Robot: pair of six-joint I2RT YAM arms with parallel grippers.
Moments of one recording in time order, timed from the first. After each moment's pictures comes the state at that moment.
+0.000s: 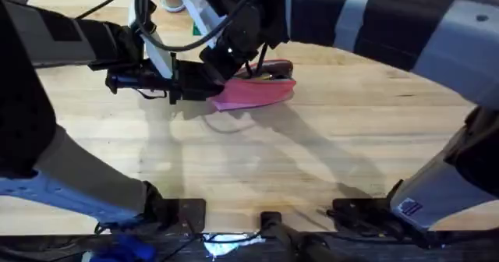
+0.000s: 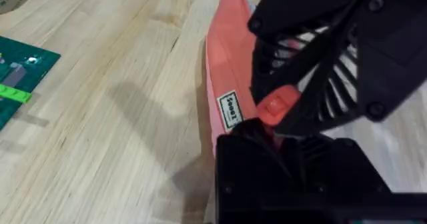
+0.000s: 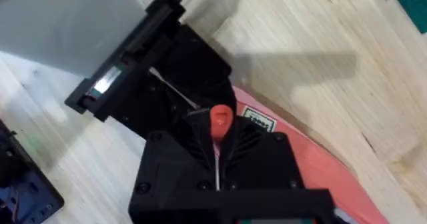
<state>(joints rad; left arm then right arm) 0.19 1.79 0.93 -0.80 1.19 1.44 0.80 1.91 1.62 -0.77 -0.13 -0.04</state>
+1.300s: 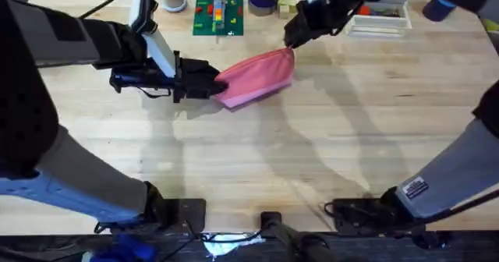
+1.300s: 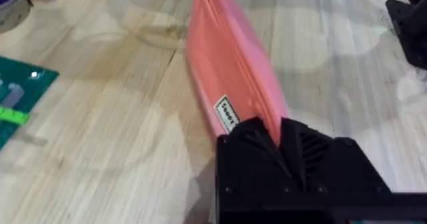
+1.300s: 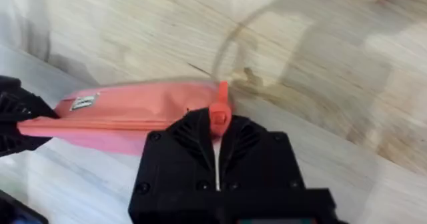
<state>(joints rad) 0.17 1.79 0.93 -0.78 1.23 1.44 0.27 1.91 1.62 -0.92 -0.26 -0.02</state>
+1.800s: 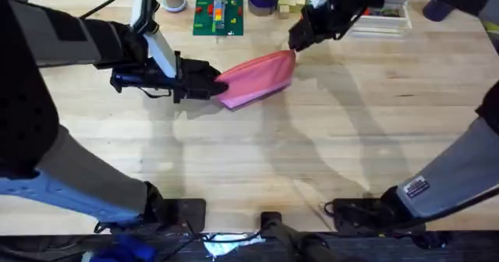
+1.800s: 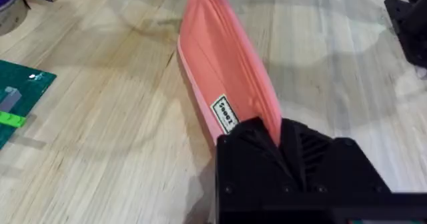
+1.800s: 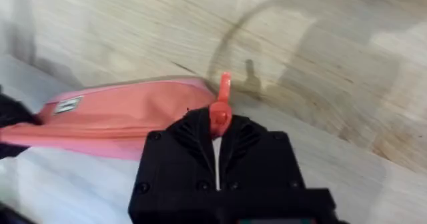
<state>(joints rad) 0.16 1.79 0.93 -0.78 1.23 1.44 0.24 1.91 1.56 -0.87 -0.27 -0.02</state>
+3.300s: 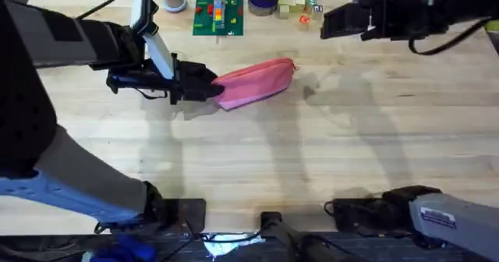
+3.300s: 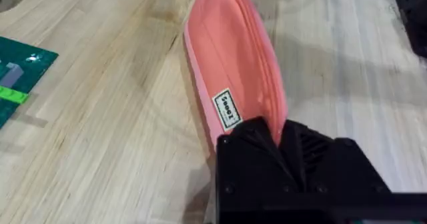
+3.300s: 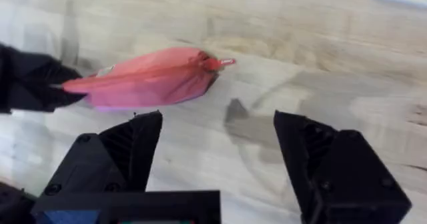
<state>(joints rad) 0.18 1.79 0.93 -0.79 1.18 1.44 0.15 1.31 1.30 -0.94 -0.23 0.07</state>
